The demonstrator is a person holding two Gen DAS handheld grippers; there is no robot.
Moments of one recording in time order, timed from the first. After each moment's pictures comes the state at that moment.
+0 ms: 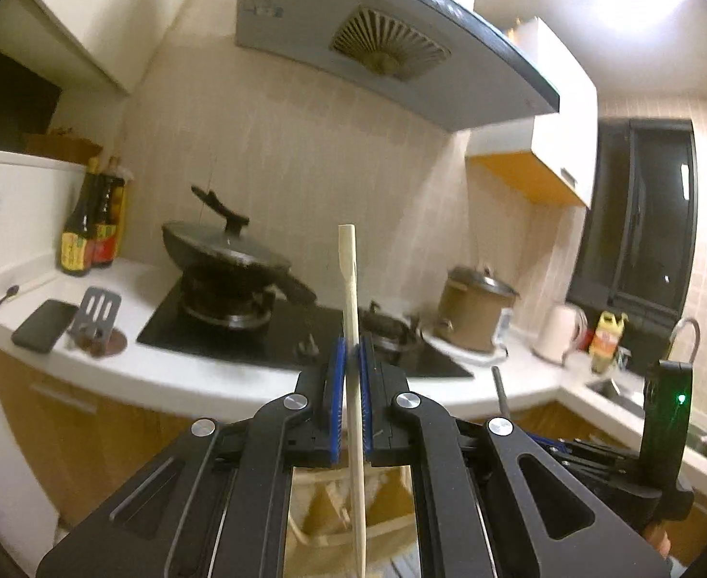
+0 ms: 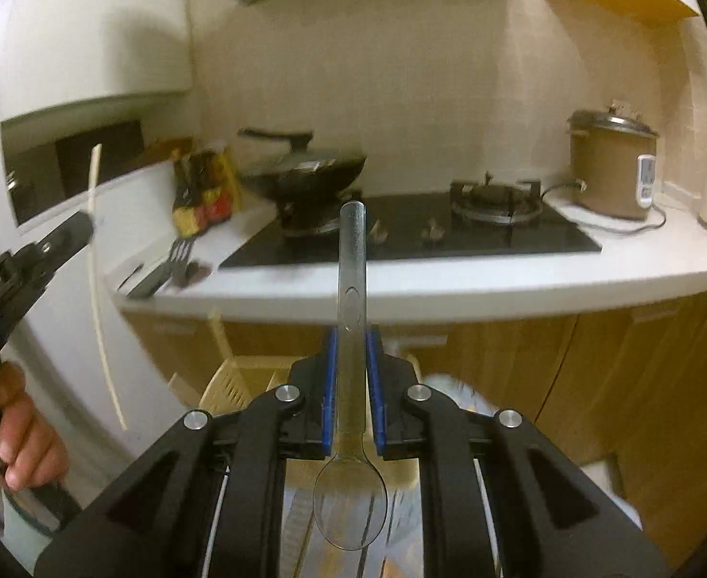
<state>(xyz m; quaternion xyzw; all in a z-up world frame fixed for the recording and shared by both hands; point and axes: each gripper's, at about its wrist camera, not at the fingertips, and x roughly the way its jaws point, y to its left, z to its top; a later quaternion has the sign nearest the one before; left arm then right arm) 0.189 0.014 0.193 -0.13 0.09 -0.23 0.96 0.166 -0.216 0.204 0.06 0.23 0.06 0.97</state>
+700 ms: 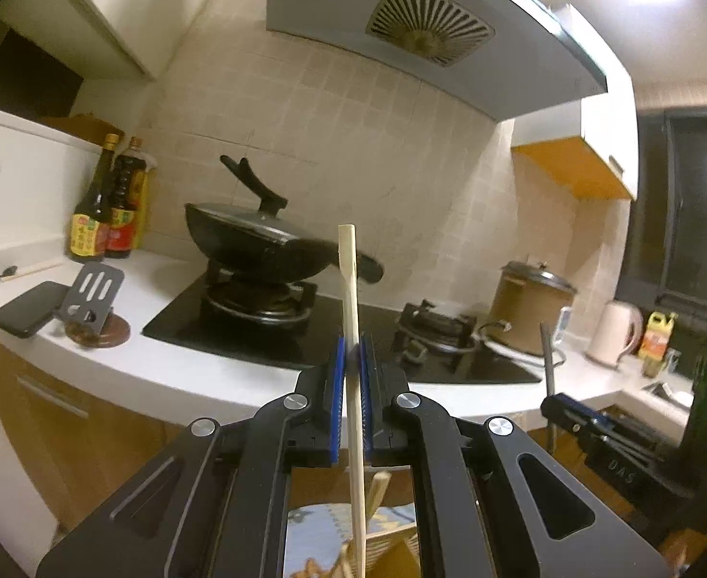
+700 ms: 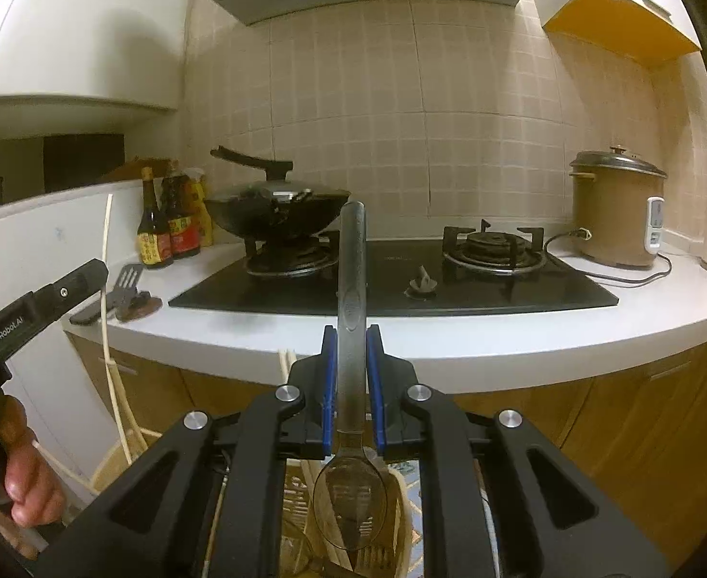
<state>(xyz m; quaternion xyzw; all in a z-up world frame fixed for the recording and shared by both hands) 0.277 -0.004 0.121 -0.11 0.08 -0.17 0.98 0.243 -0.209 0.153 0.02 0.15 0.04 0.99</state>
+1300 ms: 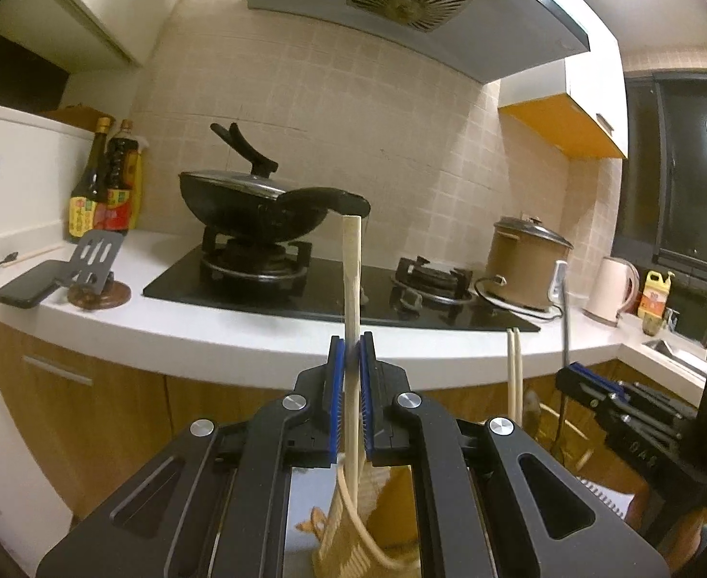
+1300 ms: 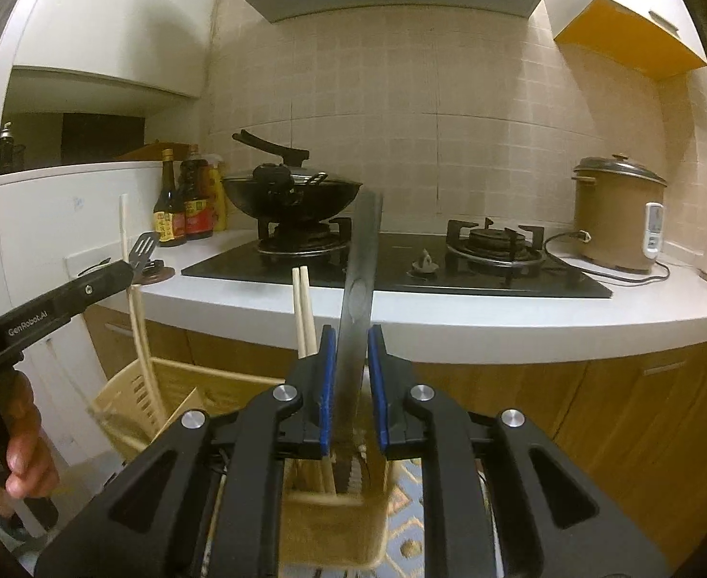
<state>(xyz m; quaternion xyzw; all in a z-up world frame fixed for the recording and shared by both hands) 0.256 -0.005 0.092 -0.08 0.12 -0.19 0.97 0.194 -0.215 0.129 -0.01 0.14 0.05 0.99</state>
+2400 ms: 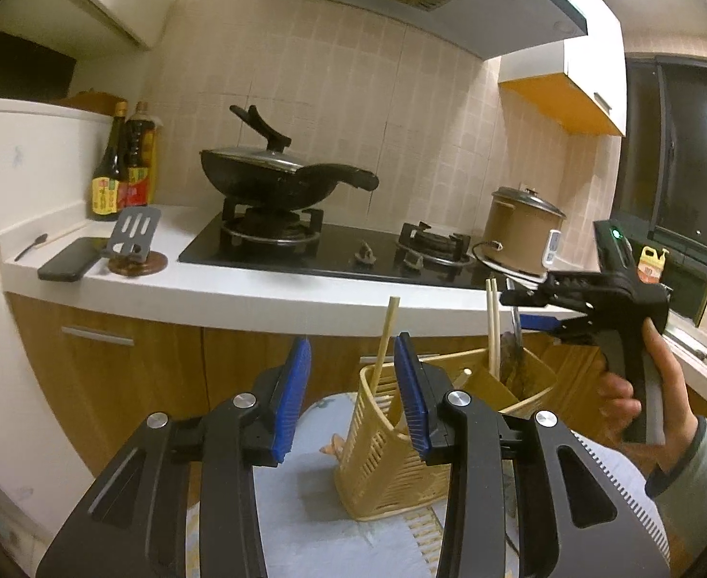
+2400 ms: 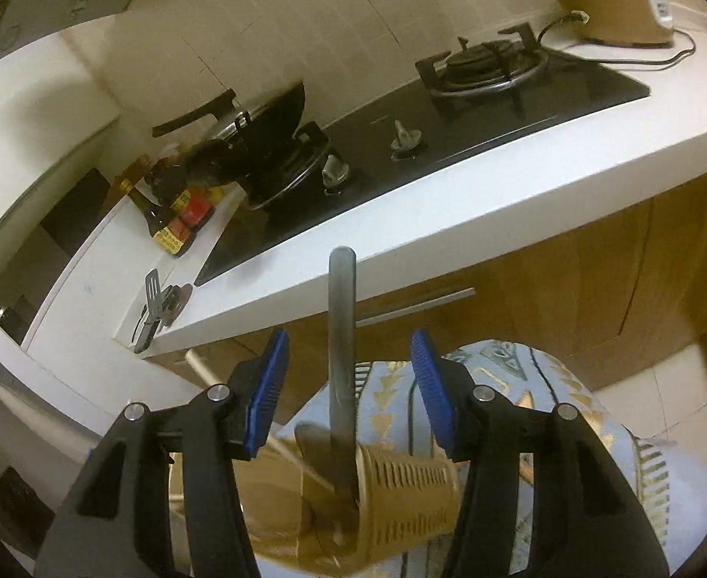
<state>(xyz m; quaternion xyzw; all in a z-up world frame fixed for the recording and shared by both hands) 0.205 0.029 0.096 -0.06 0.17 -0.19 0.97 0.302 -0.289 0.134 0.25 0.36 0.11 0.89</state>
